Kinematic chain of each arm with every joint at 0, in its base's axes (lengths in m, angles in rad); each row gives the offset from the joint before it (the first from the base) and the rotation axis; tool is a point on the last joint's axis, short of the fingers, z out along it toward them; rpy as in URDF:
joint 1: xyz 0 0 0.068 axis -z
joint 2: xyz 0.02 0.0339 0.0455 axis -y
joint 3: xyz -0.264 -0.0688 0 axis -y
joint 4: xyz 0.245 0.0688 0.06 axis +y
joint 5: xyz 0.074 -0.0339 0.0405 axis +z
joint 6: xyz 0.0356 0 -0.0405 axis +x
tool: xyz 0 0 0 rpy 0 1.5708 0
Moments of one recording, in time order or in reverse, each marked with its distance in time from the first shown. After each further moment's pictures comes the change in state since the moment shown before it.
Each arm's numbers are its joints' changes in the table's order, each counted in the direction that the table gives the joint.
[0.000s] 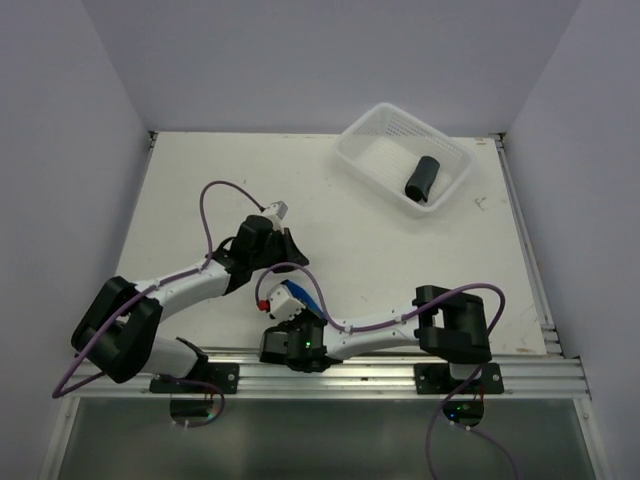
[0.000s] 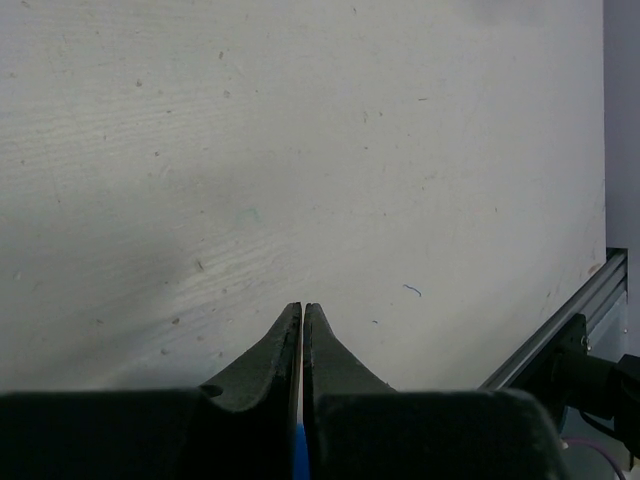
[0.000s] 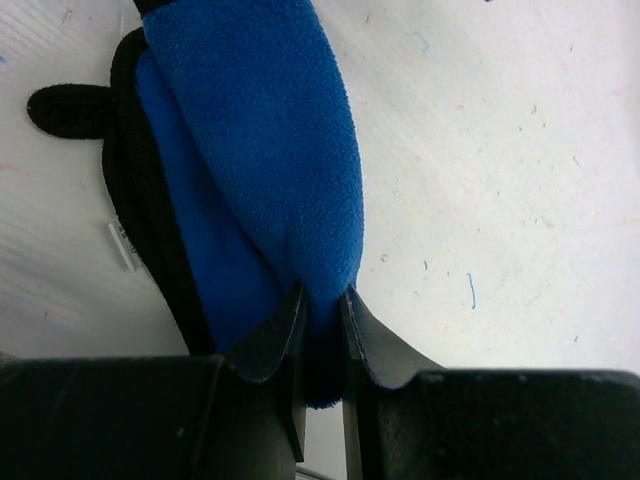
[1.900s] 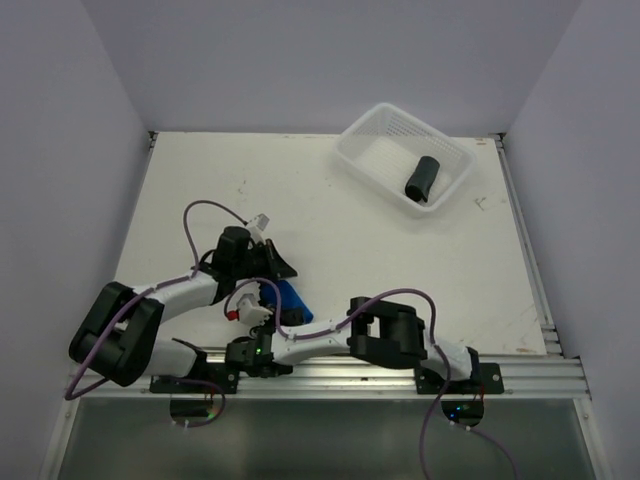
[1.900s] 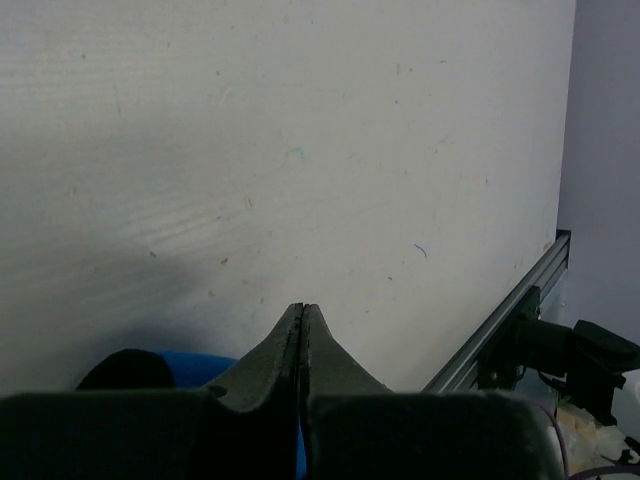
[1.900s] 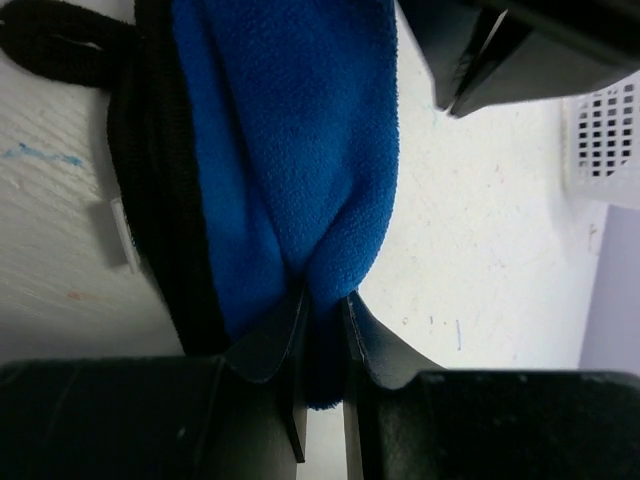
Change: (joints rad) left arm -0.146 0.025 -0.164 -0.129 -0.217 -0.051; right arm -0.008 -0.393 0.400 0.239 -0.155 -0.021
